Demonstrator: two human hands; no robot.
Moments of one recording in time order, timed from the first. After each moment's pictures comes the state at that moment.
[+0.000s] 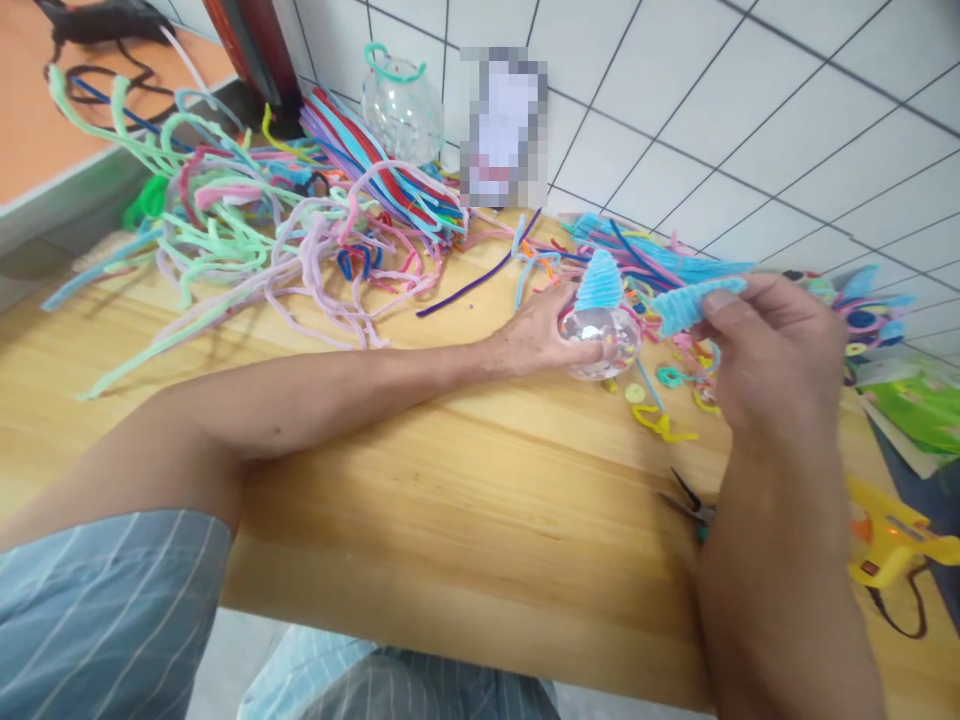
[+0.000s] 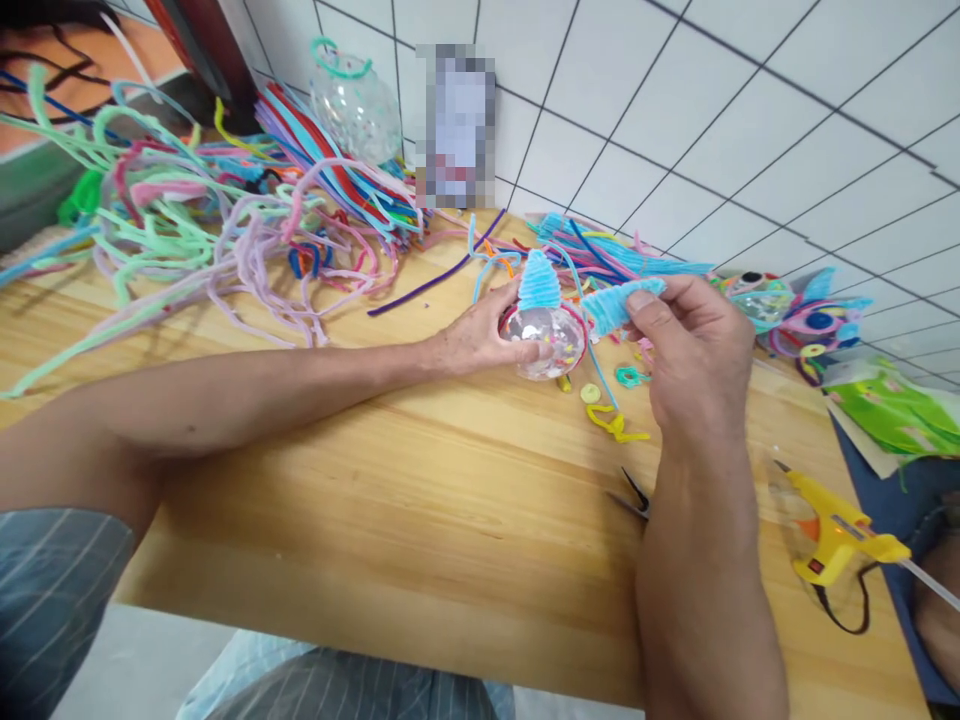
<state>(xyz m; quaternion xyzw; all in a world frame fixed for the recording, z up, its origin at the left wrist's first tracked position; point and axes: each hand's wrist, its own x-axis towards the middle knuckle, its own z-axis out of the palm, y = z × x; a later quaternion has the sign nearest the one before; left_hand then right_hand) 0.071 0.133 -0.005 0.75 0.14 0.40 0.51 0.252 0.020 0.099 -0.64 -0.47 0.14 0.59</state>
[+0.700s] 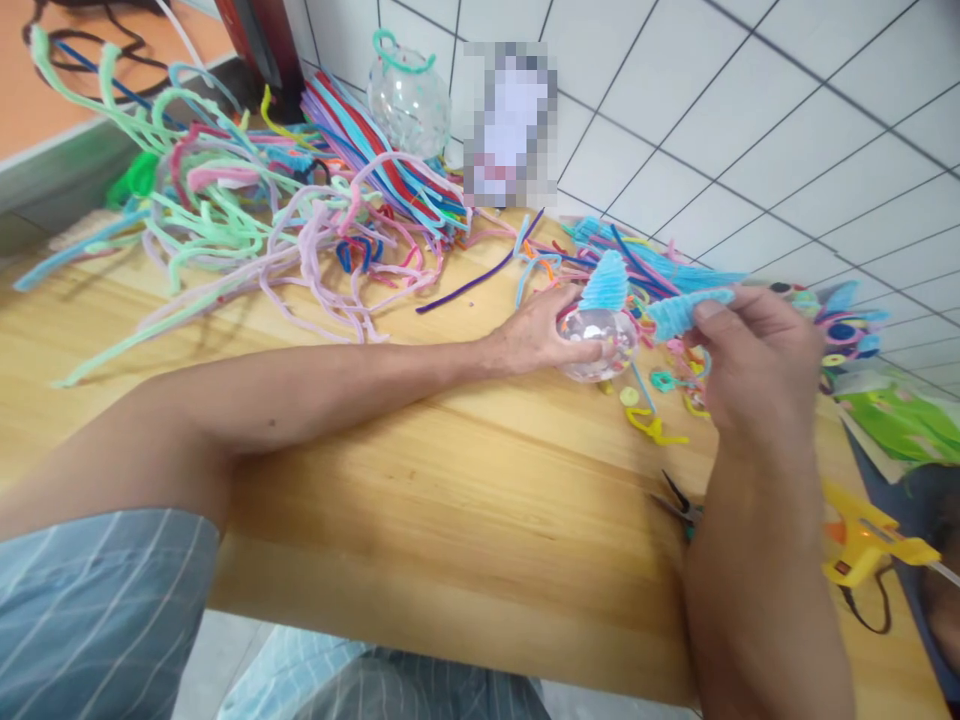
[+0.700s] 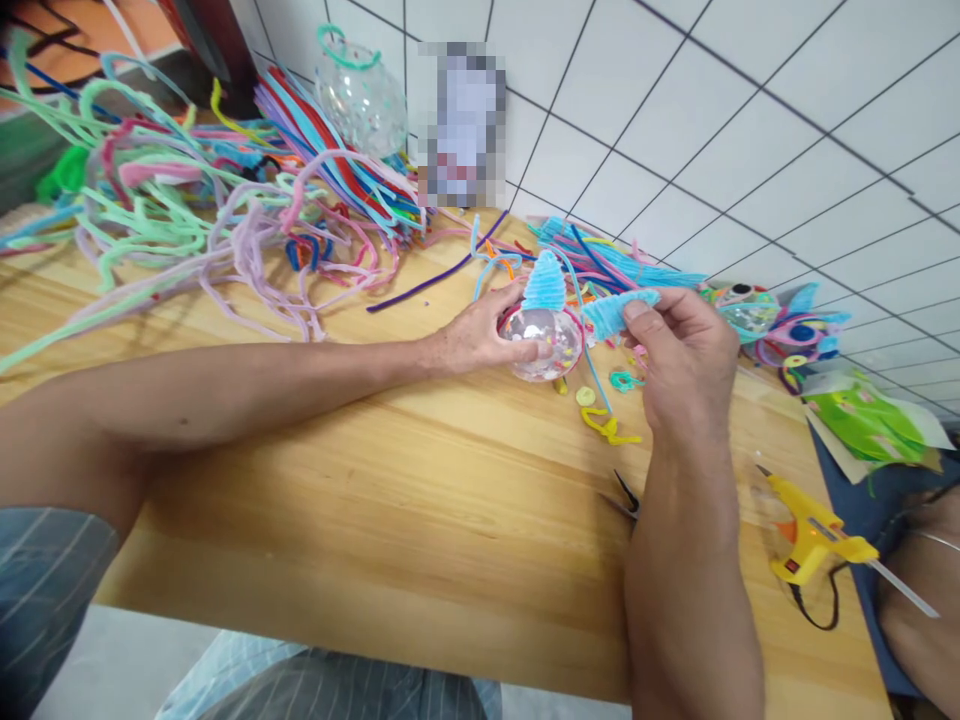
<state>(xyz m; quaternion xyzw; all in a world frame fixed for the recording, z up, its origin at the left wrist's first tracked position) 0.071 0.135 -0.005 0.74 0.12 0.42 0.51 0.259 0.024 0.093 -0.65 -0.47 0.12 0.58</state>
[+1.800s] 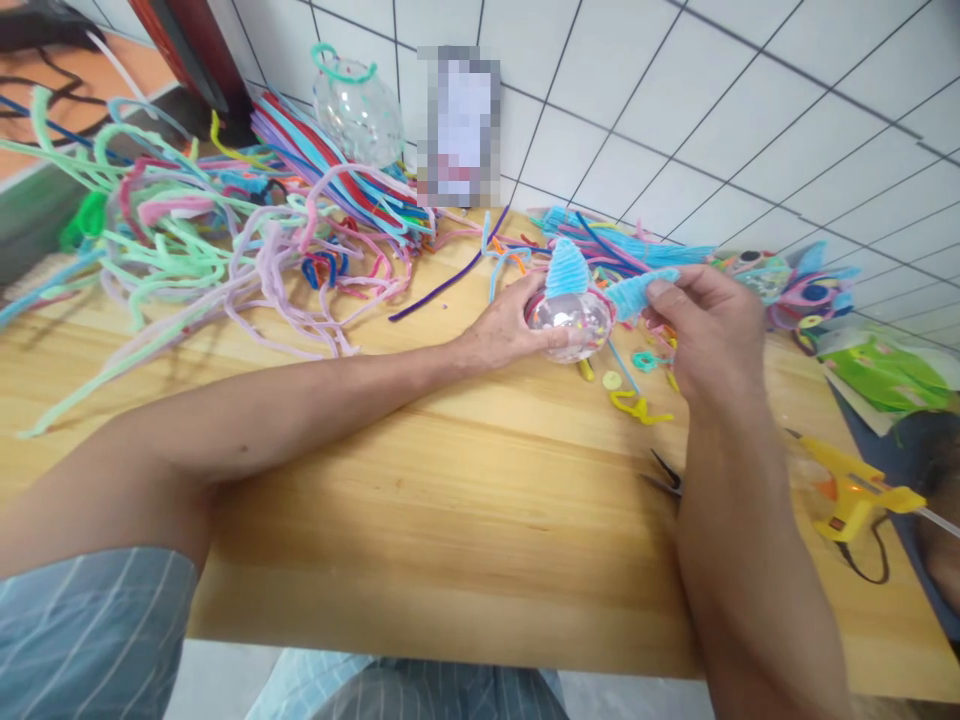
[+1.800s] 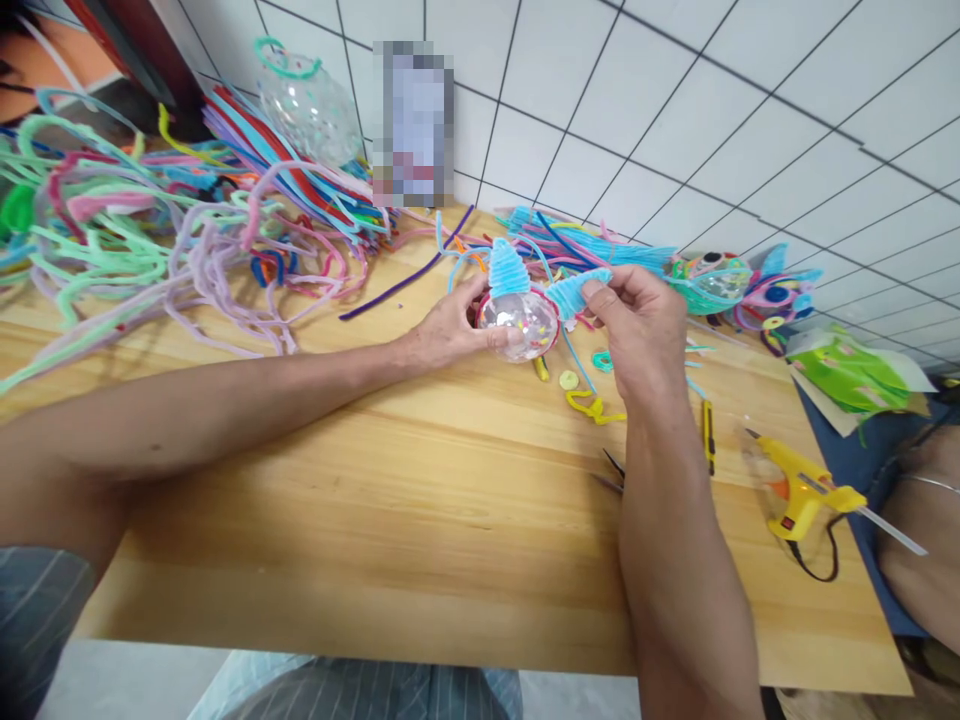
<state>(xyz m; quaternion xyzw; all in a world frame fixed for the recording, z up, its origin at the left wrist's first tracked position) 0.070 0.137 -0.010 0.71 0.12 0.40 0.56 0.262 0.026 0.086 -0.66 -0.47 0.16 0.56</state>
